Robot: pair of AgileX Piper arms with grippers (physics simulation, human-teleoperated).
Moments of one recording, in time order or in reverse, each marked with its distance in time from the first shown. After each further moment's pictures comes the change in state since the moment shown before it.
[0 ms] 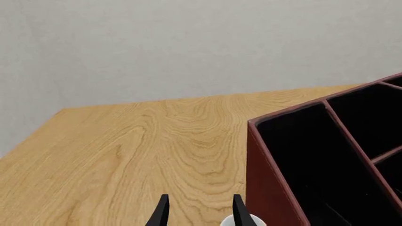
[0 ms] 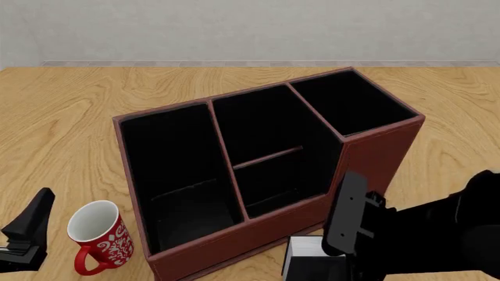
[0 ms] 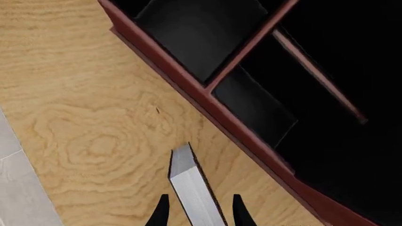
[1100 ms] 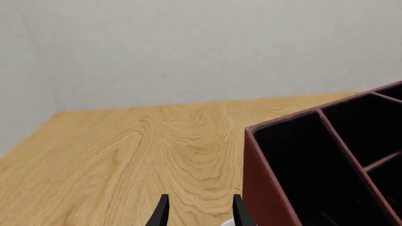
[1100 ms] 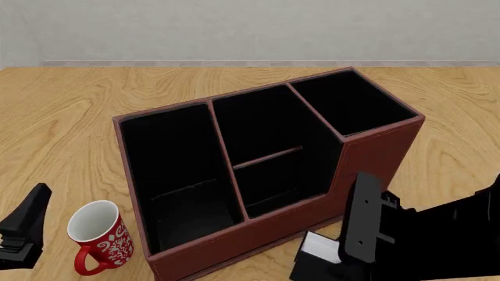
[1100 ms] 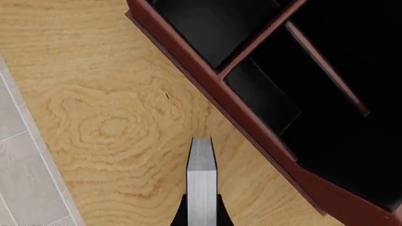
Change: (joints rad) left arm -0.011 0.000 -0.024 0.003 -0.022; right arm 0.025 -0.069 -0.042 0.147 -0.026
